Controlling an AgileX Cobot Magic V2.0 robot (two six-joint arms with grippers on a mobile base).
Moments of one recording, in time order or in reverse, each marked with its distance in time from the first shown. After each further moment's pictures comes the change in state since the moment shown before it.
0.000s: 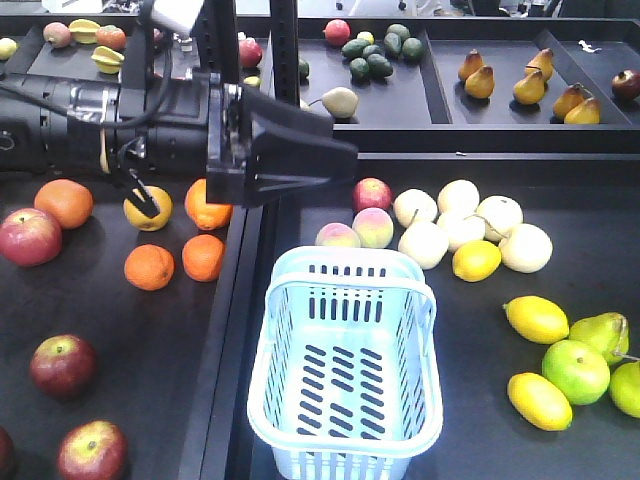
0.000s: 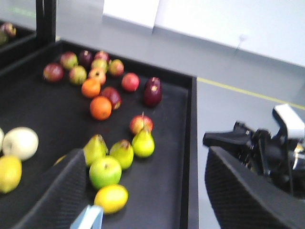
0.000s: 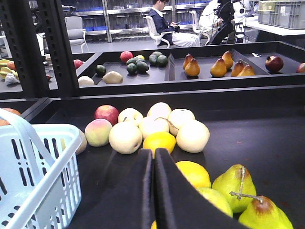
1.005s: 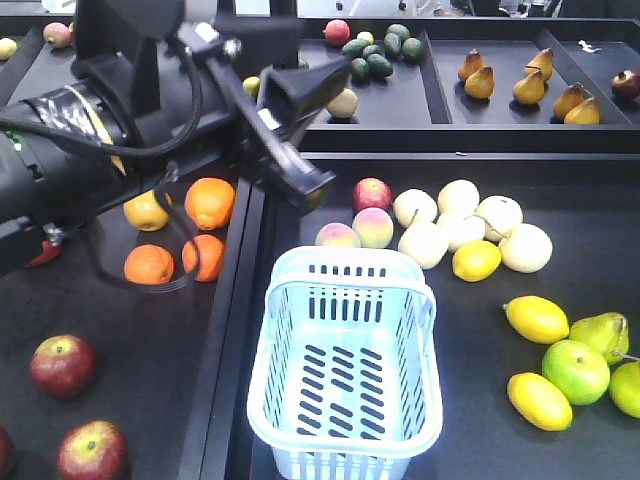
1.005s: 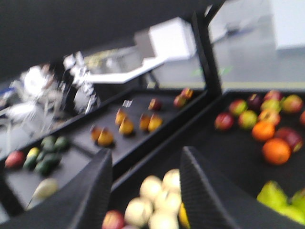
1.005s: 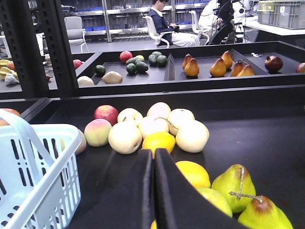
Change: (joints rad) left arm -0.417 -0.292 0.207 -1.164 1.076 1.499; right arm 0.000 0.000 0.000 0.000 0.000 0.000
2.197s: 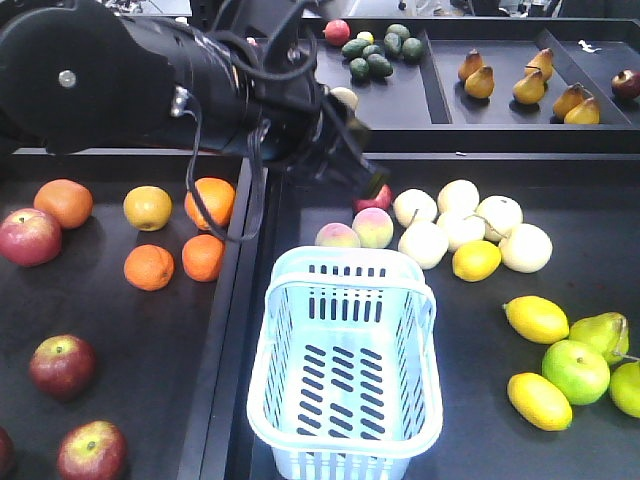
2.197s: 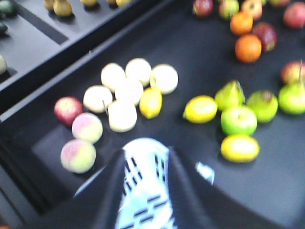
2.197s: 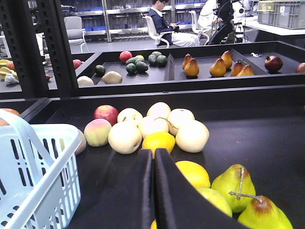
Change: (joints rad) left arm 0.002 0.278 -0.458 -0.552 0.691 0.417; right arm 0.000 0.000 0.000 0.000 0.000 0.000
